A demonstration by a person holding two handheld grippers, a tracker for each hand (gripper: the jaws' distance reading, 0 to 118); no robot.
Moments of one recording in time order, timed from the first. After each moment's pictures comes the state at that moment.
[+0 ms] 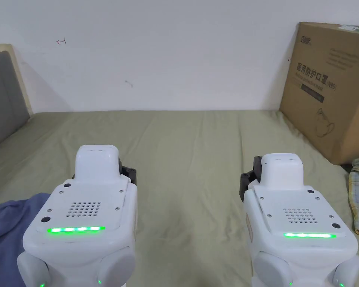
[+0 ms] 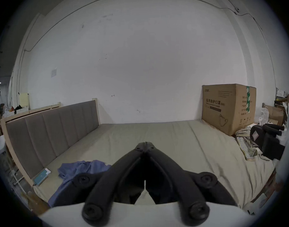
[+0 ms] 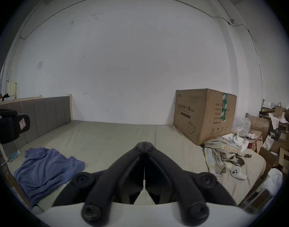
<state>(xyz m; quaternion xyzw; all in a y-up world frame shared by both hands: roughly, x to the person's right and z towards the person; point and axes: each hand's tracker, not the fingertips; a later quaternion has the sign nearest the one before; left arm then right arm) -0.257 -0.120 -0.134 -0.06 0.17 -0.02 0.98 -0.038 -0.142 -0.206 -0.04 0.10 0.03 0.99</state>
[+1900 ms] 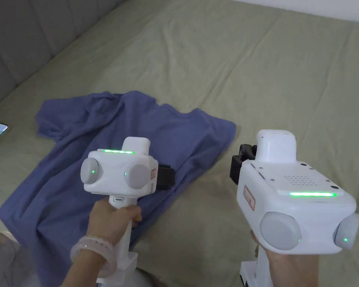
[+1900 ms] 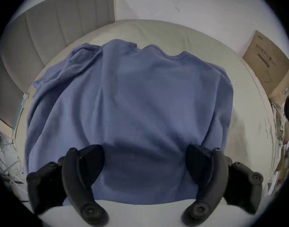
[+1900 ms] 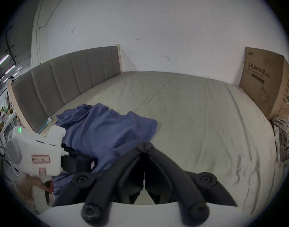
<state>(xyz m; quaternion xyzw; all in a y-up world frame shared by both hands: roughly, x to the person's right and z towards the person) -0.484 -0.338 -0.212 -0.47 0.22 0.15 0.84 -0.246 -0.263 -0.277 -0.28 0.33 0.06 0.90</state>
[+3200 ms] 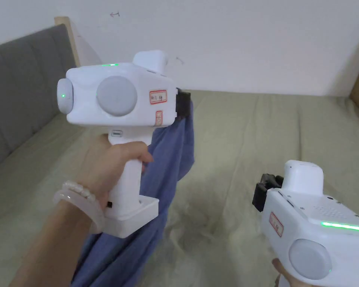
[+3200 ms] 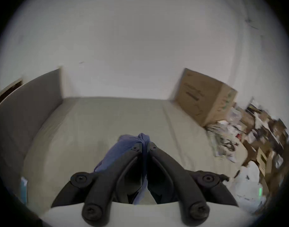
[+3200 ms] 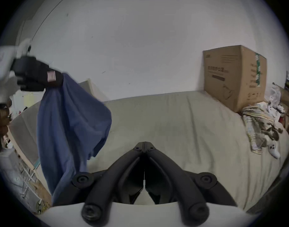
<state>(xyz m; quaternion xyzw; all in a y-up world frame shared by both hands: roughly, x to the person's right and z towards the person) -0.316 -0.020 -0.264 -0.21 -0.04 0.08 0.97 -0.074 -0.168 -0.274 -0.19 0.20 -0.04 0.96</state>
